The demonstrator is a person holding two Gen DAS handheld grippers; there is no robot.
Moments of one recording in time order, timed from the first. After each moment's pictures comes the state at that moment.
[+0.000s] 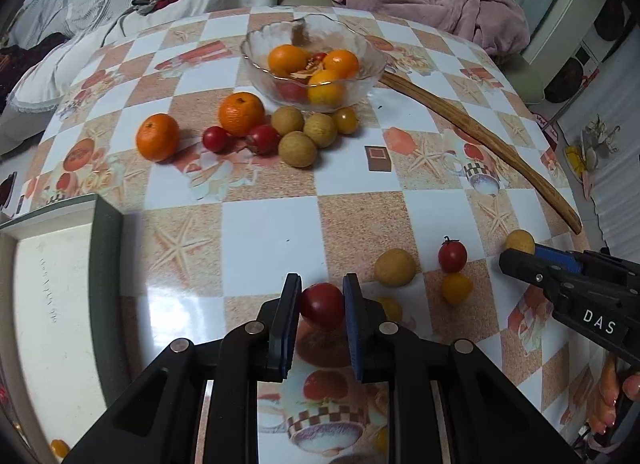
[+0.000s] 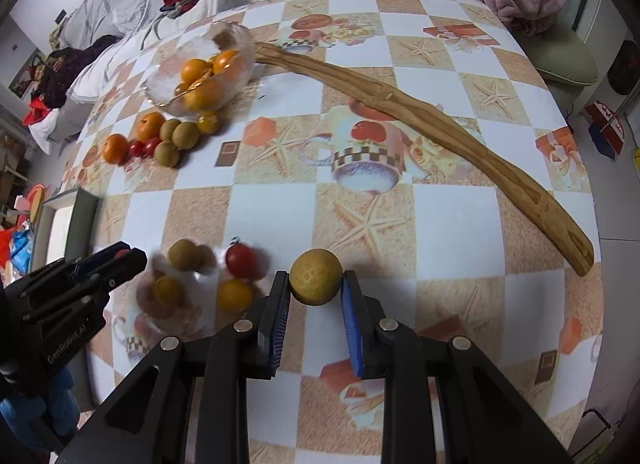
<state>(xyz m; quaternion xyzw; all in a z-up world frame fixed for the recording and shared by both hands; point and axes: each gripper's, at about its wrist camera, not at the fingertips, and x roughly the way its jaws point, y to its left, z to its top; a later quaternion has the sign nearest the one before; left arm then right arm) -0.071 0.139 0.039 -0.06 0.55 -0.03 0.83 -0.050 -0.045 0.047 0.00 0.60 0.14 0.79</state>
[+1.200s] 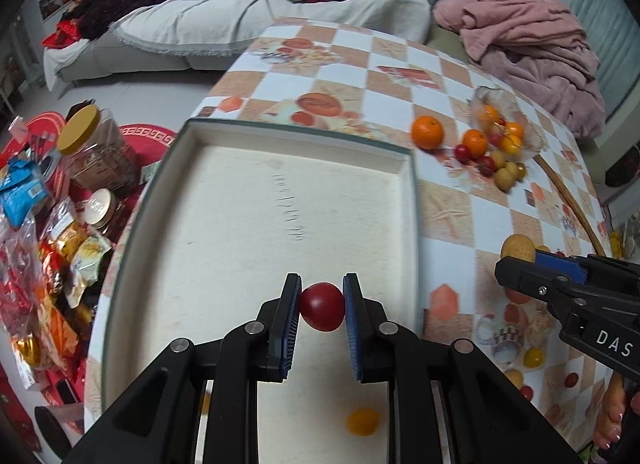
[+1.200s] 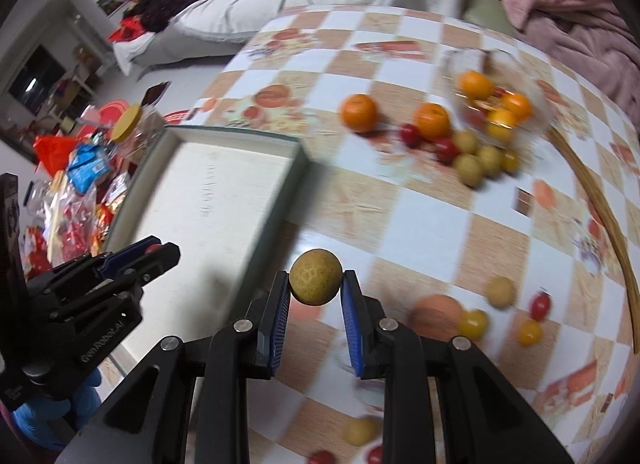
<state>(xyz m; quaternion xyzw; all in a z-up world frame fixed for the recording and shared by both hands) -0.174 0.322 0.063 -0.14 0.52 0.12 0.83 -0.107 0.173 0.078 -0.09 0.58 0.31 0.75</state>
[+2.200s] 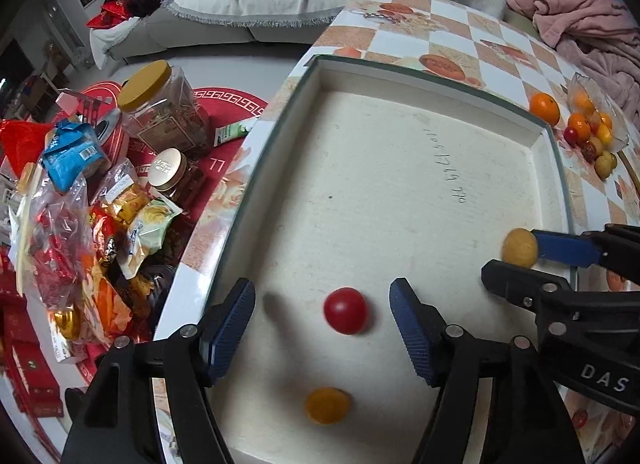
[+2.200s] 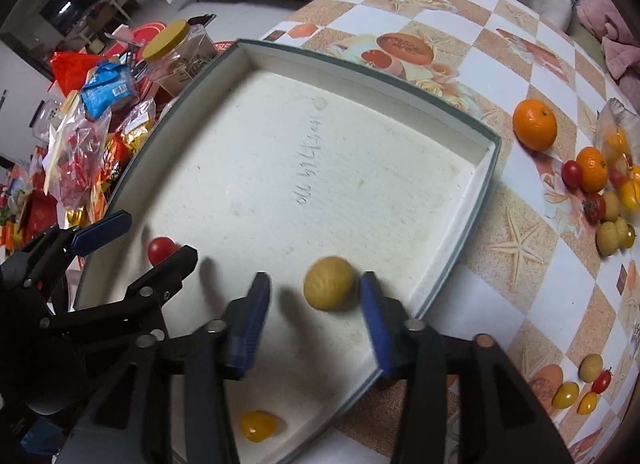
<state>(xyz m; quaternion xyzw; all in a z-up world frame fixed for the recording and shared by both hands) -0.202 0.380 0.024 -0.11 0.56 0.21 0.79 -0.130 0.276 0.029 -0.19 0.60 0.37 0.69</state>
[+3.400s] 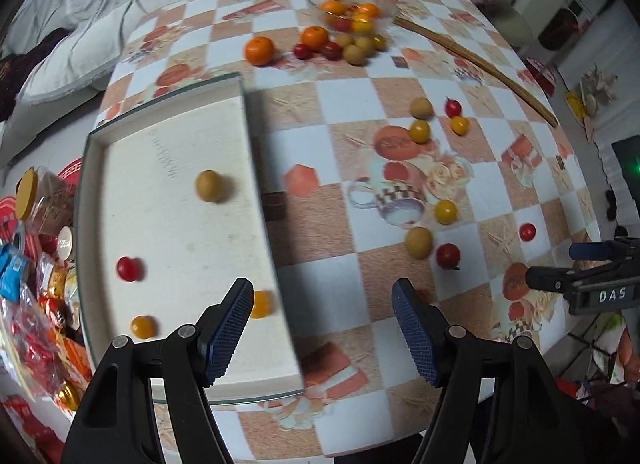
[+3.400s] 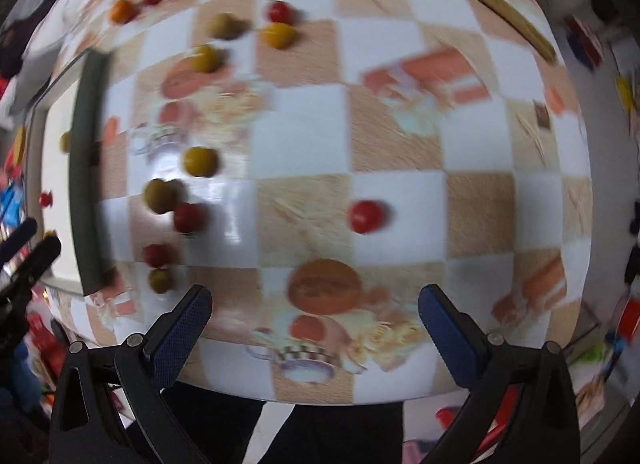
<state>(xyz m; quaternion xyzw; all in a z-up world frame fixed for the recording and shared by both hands) -0.204 0.193 0.083 0.00 0.62 -0.05 0.78 -0.180 -0.035 0.054 -0.01 0.75 0.05 0.66</state>
